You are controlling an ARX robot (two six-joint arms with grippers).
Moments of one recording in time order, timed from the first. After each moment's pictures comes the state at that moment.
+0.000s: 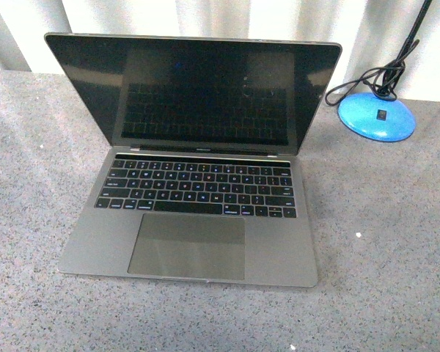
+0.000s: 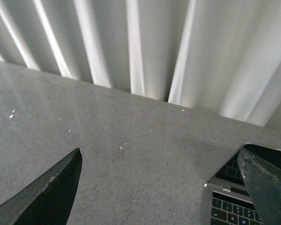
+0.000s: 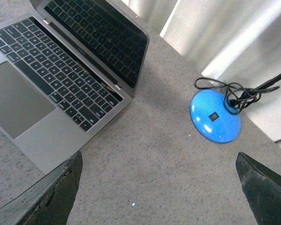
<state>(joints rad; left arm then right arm) -0.11 1.08 0.39 0.52 -0.41 -0.07 0.04 1.12 0.59 -0.05 -0.35 -0.60</state>
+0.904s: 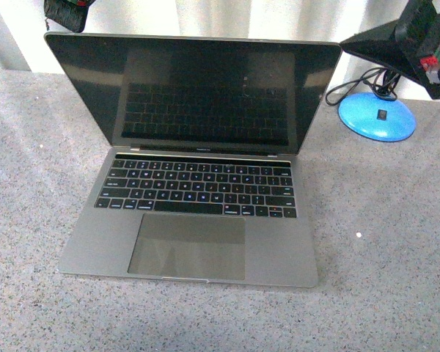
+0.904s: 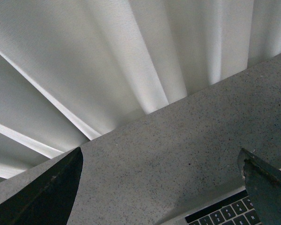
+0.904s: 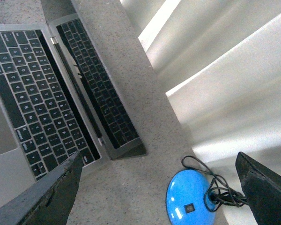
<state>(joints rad) -0.16 1.61 0.86 0.47 0.05 0.43 0.20 1.54 0.91 0.11 -0.37 -0.86</state>
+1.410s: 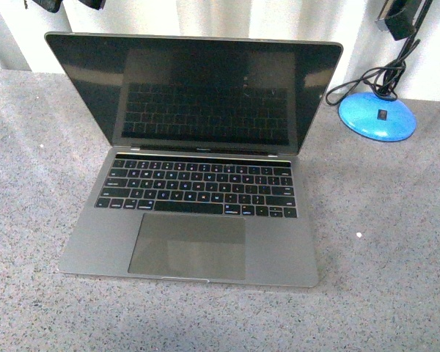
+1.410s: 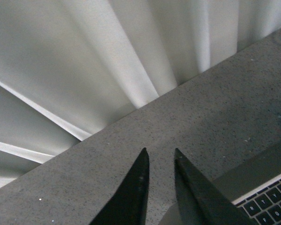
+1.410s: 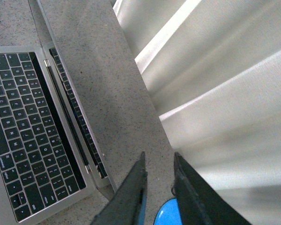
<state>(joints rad) -0.17 1.68 0.97 0.35 0.09 0.49 0.25 1.65 1.08 0.07 -0.38 -0.87</state>
